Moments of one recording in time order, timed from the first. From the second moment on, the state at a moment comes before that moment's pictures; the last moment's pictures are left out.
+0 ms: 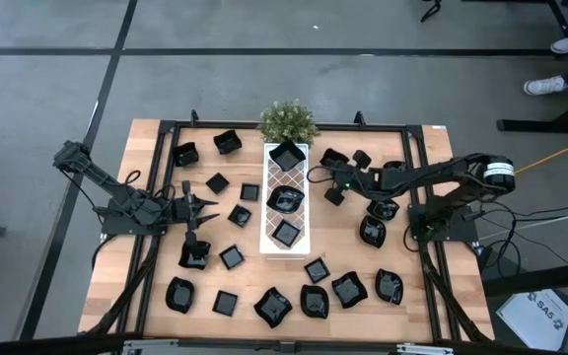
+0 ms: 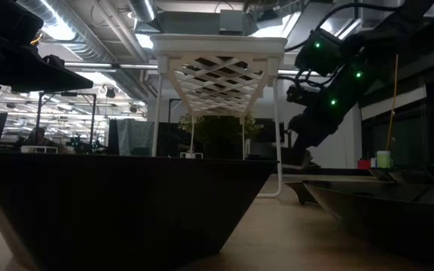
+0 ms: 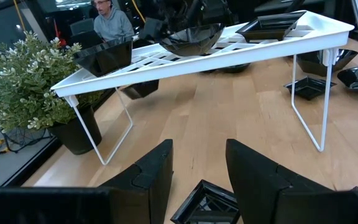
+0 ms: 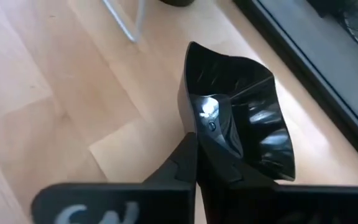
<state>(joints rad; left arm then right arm) -0.56 0.29 0.01 0.08 -0.78 0.07 -0.21 1.43 0.60 -0.01 0.56 0.12</state>
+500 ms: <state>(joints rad) -0.56 0.29 0.01 0.08 -0.78 0.07 -0.18 1.24 0.60 -0.10 0.68 0.12</state>
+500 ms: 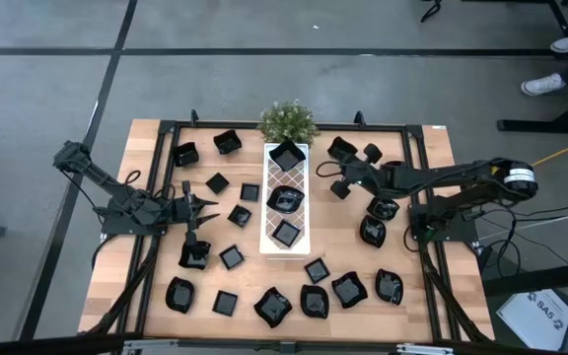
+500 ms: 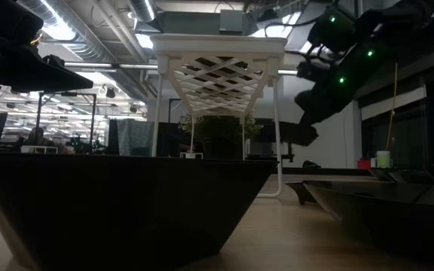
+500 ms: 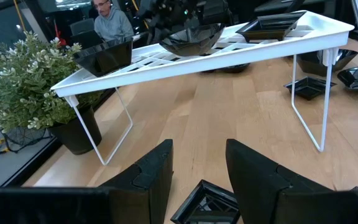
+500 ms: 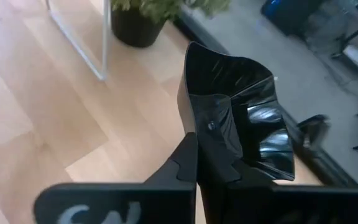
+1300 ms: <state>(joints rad) -0.56 0.29 0.01 0.08 -0.78 0.07 -0.15 1.20 0.86 -0.10 0.72 -0.39</state>
